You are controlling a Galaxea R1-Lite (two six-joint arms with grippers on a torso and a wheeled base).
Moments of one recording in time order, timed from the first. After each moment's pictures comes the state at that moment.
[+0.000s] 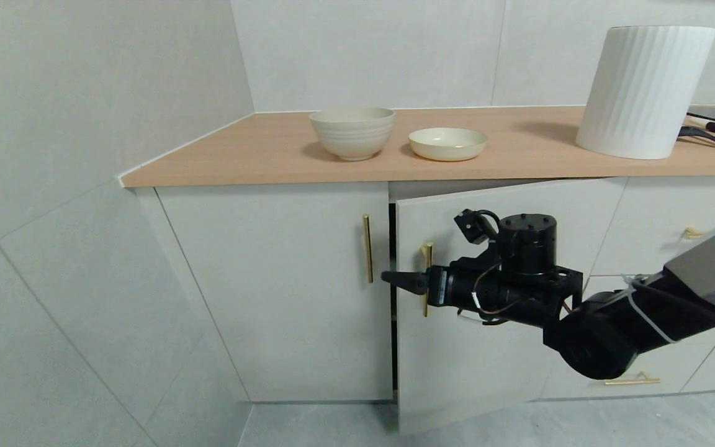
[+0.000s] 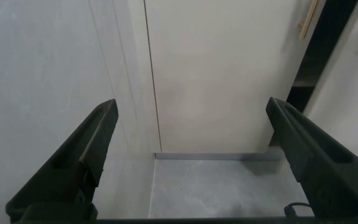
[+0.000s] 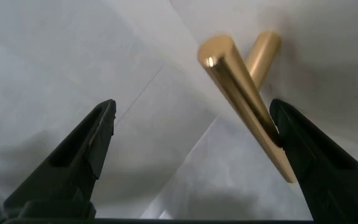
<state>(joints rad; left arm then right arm) 0.00 0.00 0.00 0.00 0.02 0.00 0.61 2.05 -0.97 -0.88 0.37 0.47</state>
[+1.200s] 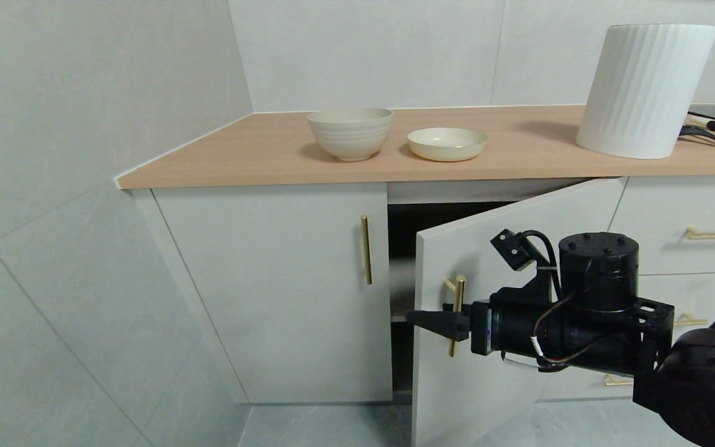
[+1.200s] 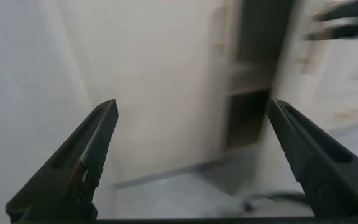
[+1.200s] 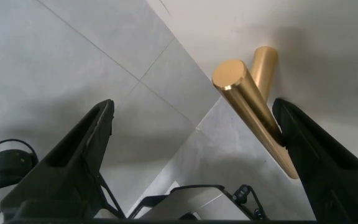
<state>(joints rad) 0.00 0.03 -0.13 0.05 -0.28 -0.01 0.67 1.81 -0.68 -0.88 0.40 0.47</state>
